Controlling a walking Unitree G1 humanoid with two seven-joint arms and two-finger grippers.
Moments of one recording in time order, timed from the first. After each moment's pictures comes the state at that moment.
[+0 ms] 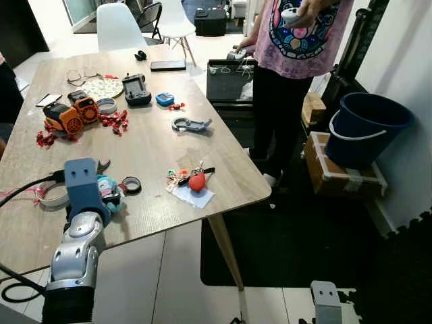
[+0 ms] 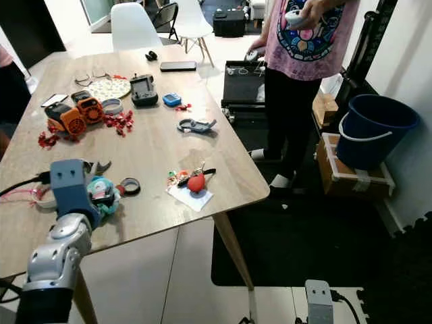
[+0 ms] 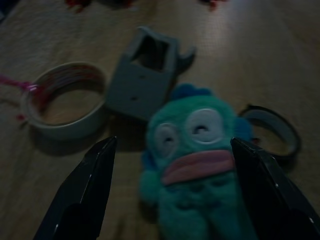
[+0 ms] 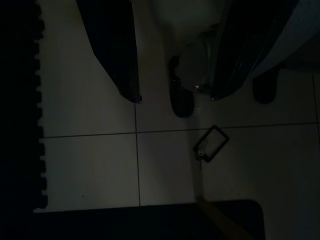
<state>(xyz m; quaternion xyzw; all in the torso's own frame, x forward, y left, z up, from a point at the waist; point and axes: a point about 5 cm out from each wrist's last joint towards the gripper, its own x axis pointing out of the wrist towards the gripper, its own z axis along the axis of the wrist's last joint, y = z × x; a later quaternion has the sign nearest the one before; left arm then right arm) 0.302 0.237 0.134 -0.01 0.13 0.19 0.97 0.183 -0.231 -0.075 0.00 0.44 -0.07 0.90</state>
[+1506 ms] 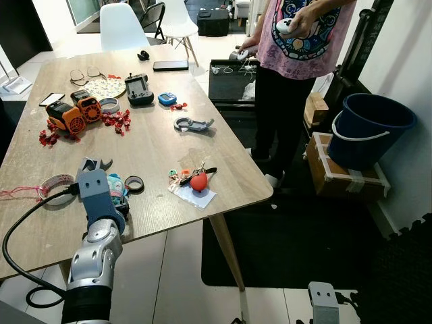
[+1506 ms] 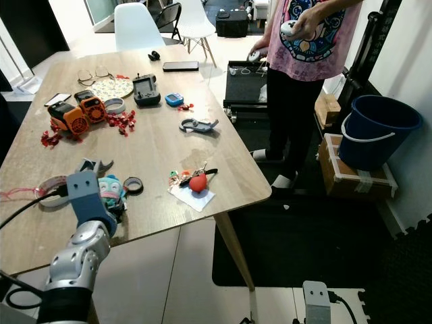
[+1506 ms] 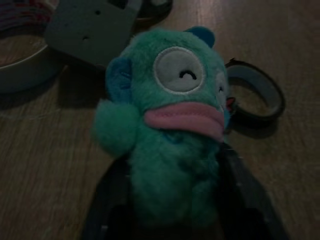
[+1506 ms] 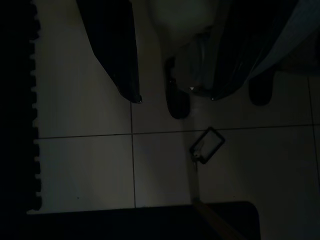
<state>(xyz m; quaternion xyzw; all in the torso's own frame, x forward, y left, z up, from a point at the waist) 0.309 0.213 0.106 -0.07 0.17 0.16 0.97 0.181 -0.226 -0.077 0.00 0.44 -0.07 0.89</state>
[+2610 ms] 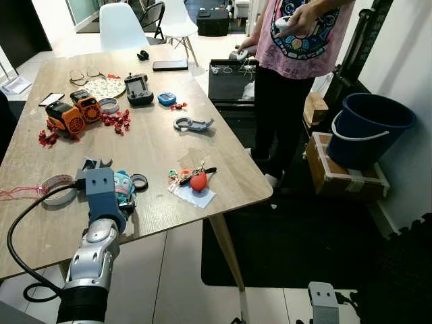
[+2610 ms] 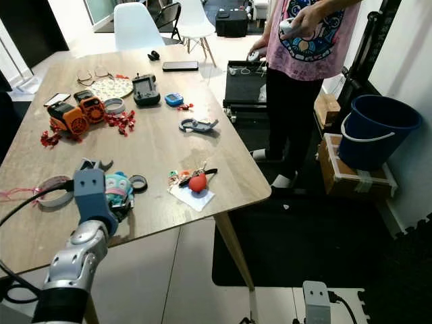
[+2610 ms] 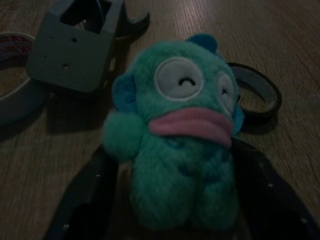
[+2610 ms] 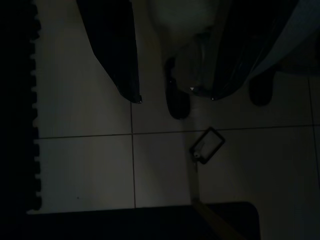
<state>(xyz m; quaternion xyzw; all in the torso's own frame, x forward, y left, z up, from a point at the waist) 0.312 0.215 0.109 -0.01 0.15 0.12 0.98 0.181 -0.226 -0.077 0.00 0.44 -0.07 0.89</state>
